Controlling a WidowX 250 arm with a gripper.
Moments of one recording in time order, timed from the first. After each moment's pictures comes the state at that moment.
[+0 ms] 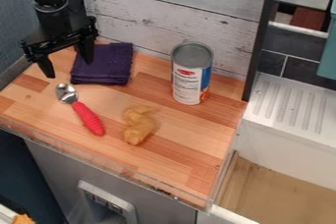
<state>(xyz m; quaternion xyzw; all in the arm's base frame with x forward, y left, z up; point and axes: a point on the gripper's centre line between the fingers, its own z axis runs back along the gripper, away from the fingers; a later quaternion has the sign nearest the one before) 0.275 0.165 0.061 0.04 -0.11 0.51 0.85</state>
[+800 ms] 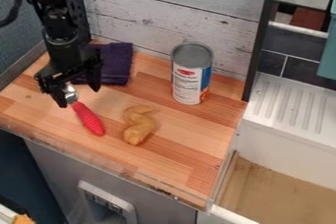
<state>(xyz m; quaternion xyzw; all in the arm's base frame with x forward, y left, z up) 0.274 0.162 0.001 0.02 -0.05 0.57 0.82</state>
